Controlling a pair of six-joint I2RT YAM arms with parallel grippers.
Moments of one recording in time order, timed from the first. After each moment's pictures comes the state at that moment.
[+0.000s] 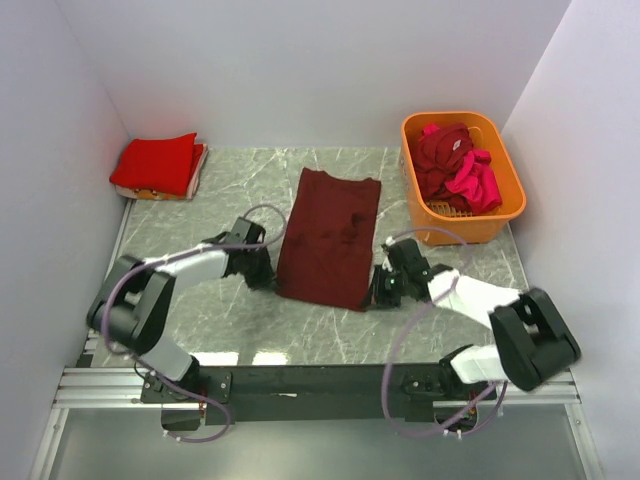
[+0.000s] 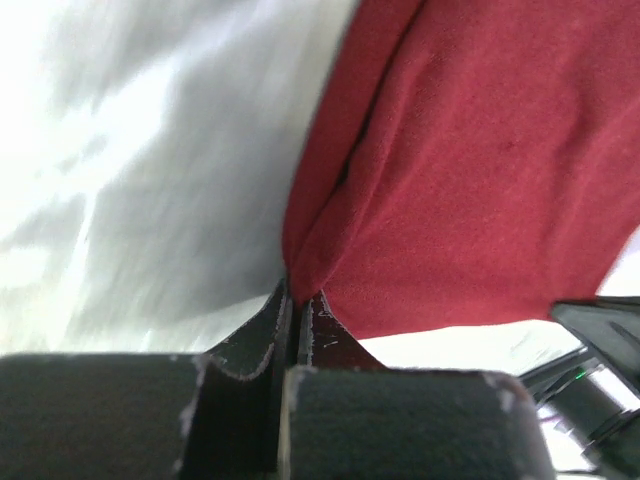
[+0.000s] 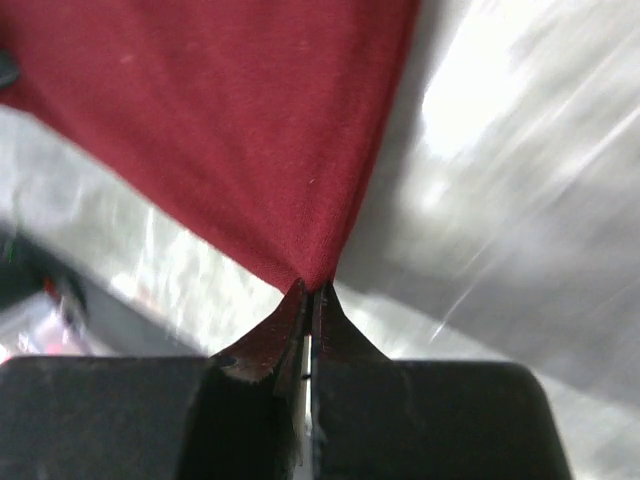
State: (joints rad) left arm -0.45 1.59 0.80 -0.31 0.24 -0.78; right arm 0.46 1.35 0.54 -0.22 -0.36 0.65
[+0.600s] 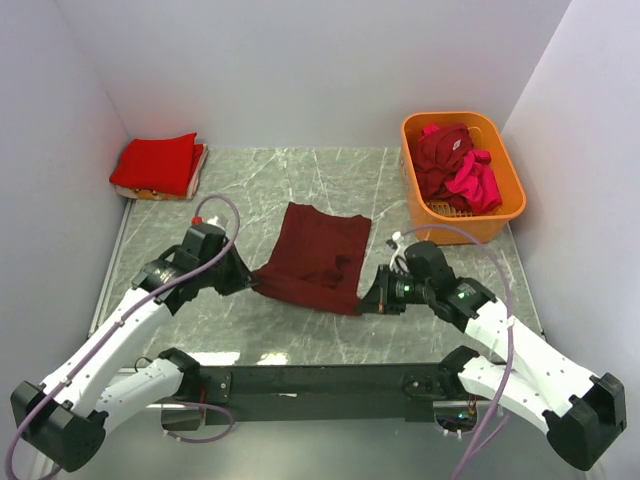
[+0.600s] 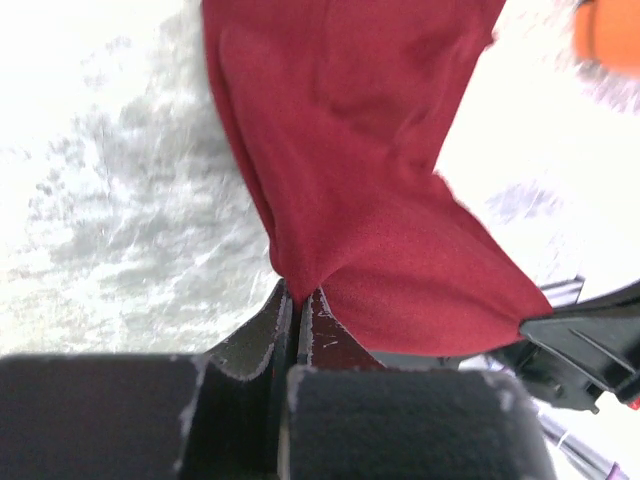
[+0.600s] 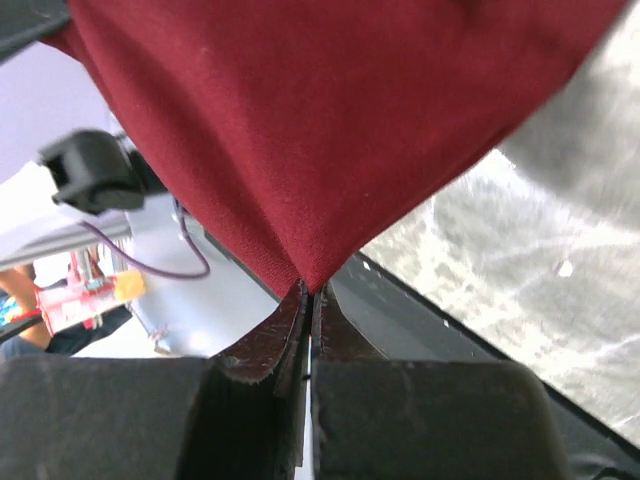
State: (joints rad) left arm -0.49 0.91 0.84 -0.76 0.10 -0.88; right arm 0.61 0.85 0.62 -0.53 -0.45 0.77
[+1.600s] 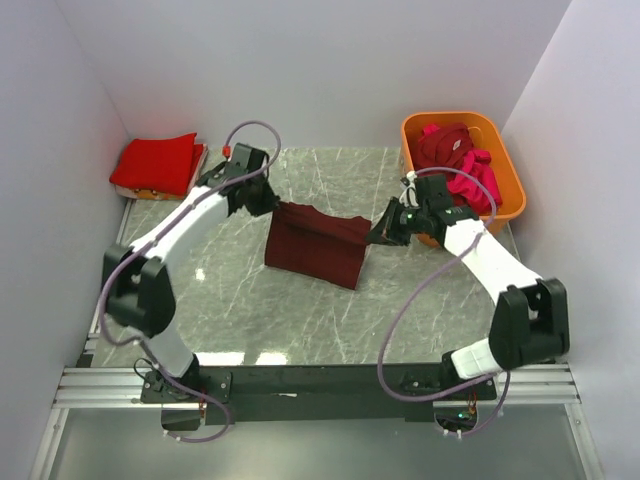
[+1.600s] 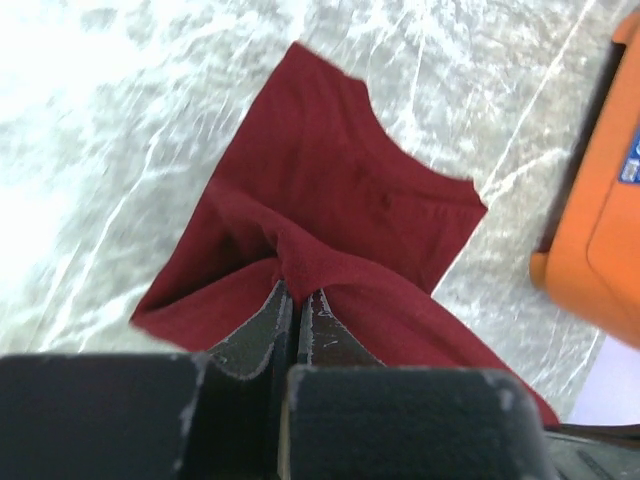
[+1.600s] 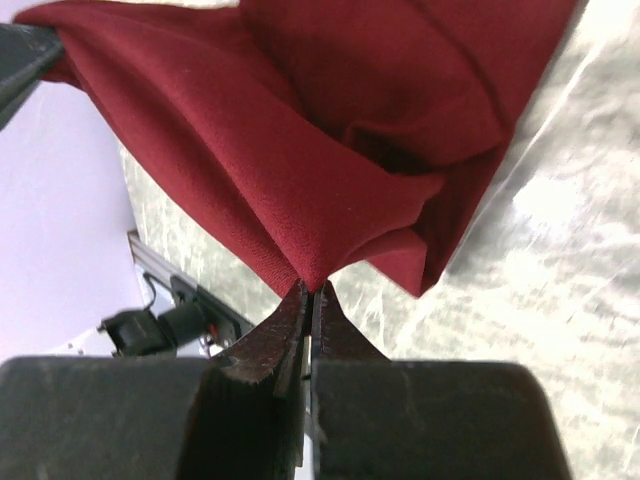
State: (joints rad) left arm -0.41 1.64 1.42 -0.62 -0.06 -0.85; right arm 0.24 1.40 1.05 -0.50 -0.54 0.62
